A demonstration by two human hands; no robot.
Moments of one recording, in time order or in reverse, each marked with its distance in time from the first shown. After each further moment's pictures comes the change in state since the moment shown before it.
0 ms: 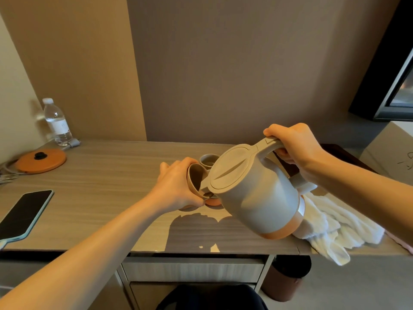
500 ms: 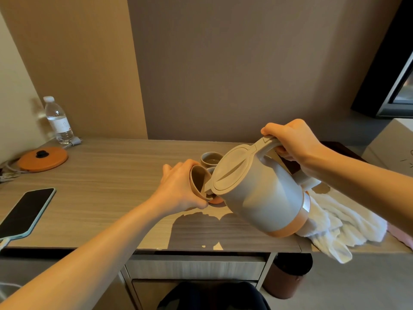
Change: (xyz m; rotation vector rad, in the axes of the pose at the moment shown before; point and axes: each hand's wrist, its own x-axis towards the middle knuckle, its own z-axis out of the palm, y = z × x) left_hand -0.007 0.004 0.004 -0.003 -0.002 0.004; right_hand 0.006 -0.002 0.004 -0.127 -0.037 -0.040
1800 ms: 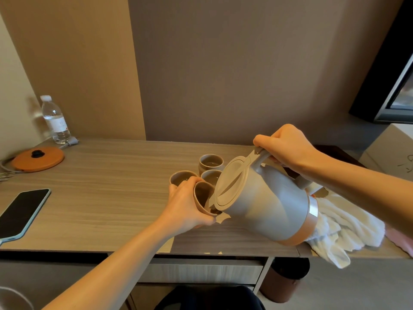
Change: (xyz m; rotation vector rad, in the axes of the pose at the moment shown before) left_hand -0.015 -0.006 0.033 -0.209 0.027 0.025; right_hand 0.009 0.007 0.008 -0.295 -0.055 -0.157
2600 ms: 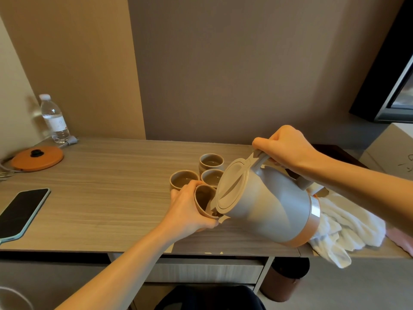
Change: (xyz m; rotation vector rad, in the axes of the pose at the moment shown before) left_hand 0.000 -0.015 0.016 -0.059 0.018 -0.047; right_hand 0.000 0.000 0.003 -0.078 -0.020 -0.023
